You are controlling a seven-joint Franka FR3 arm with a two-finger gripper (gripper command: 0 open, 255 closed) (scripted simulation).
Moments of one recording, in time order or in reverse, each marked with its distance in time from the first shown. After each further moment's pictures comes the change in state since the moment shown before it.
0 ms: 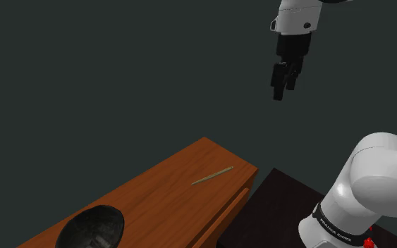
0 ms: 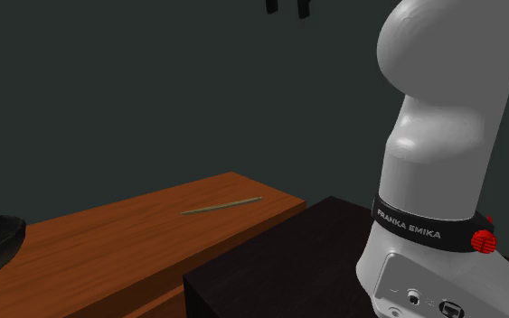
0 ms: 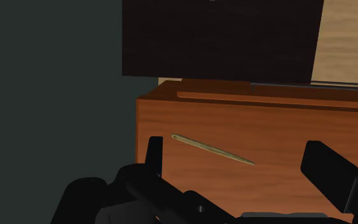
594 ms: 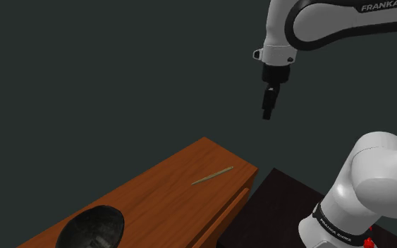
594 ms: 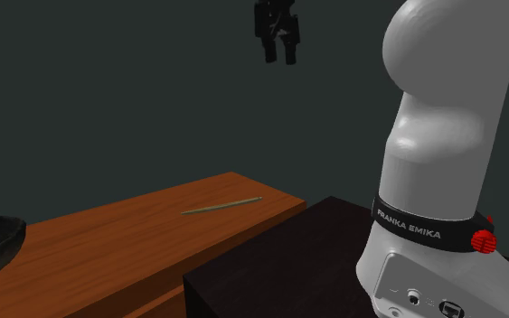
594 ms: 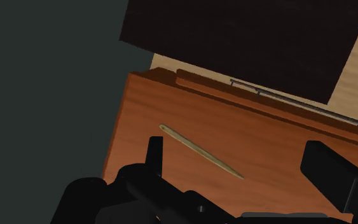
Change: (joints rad) arm 0.061 0.054 -0.108 -0.179 -0.055 0.256 -0.243
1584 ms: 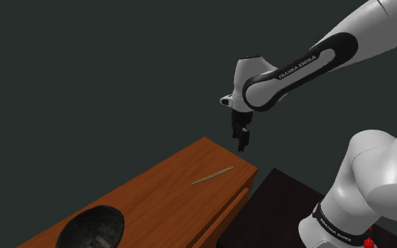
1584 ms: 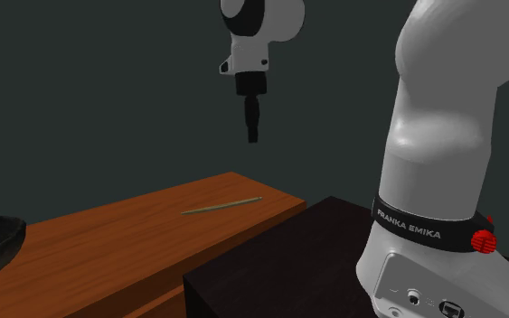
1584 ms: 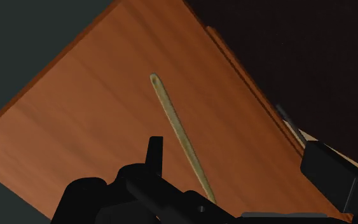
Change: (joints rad) arm 0.168 0.441 -0.214 -0.138 -0.005 0.615 -0.543
